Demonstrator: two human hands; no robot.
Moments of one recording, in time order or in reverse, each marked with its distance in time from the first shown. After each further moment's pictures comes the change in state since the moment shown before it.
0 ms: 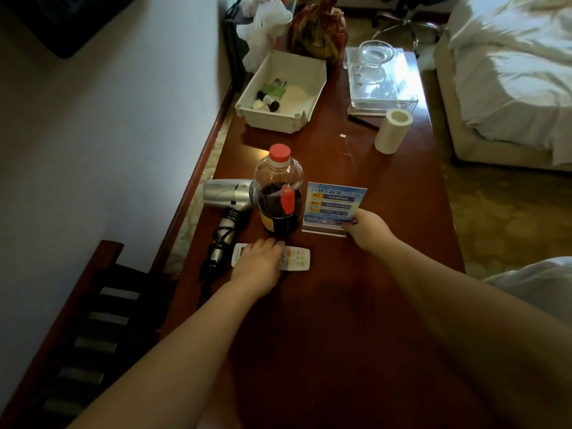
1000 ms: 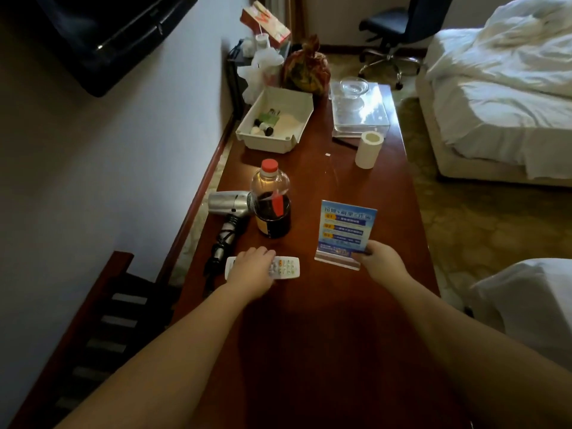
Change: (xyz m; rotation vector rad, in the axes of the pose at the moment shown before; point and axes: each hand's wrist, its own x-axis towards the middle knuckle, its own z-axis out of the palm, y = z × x) left_hand -0.054 0.023 -0.028 0.056 -0.021 -0.025; right_hand -0.115 0.034 -0.032 0.168 0.056 0.082
